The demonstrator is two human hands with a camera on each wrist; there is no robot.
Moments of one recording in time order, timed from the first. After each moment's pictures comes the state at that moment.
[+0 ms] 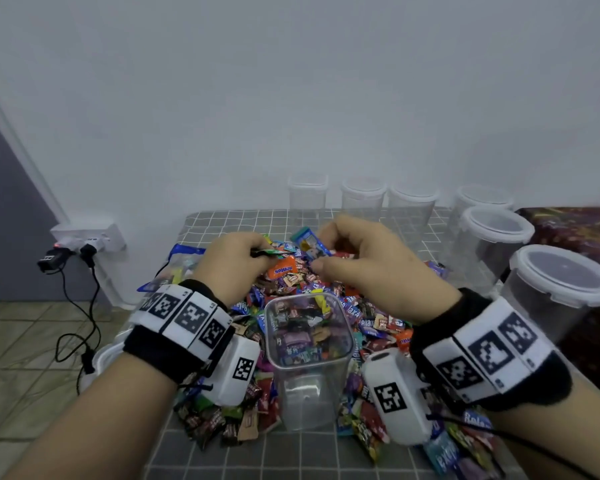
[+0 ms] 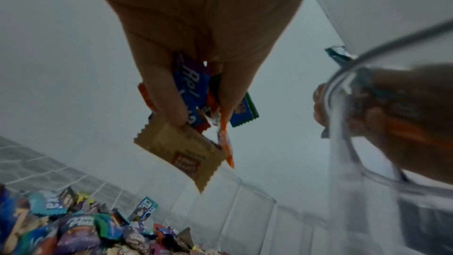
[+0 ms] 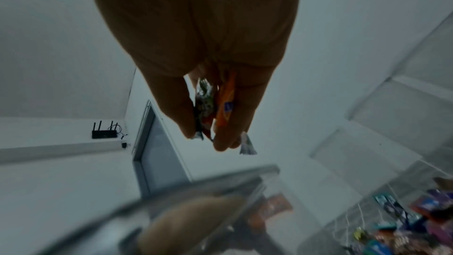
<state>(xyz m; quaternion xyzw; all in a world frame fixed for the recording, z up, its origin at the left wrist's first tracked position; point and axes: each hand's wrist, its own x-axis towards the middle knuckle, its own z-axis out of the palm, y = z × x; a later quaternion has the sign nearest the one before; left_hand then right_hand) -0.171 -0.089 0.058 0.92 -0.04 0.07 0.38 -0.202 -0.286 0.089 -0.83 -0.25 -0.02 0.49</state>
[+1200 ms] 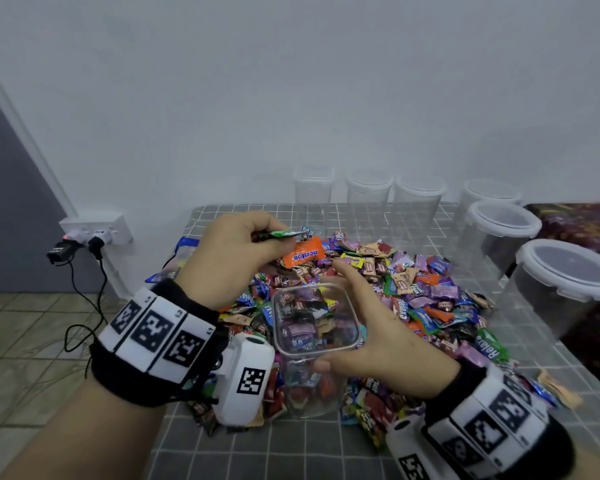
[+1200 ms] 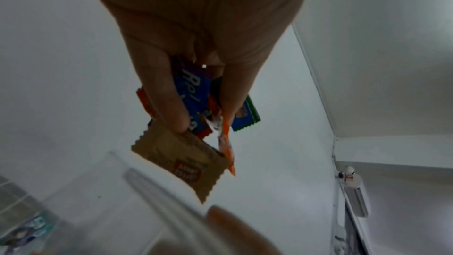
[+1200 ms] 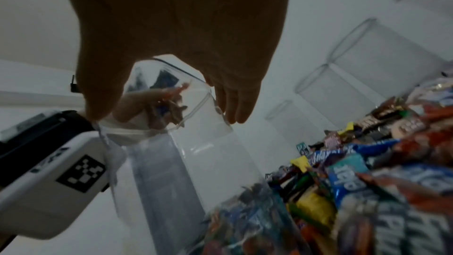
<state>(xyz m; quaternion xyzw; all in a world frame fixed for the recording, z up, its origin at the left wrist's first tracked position) -0.211 -0.096 0.087 0.82 -0.10 0.08 0.55 -0.237 -0.299 0.021 -0.79 -0.26 0.12 0.53</state>
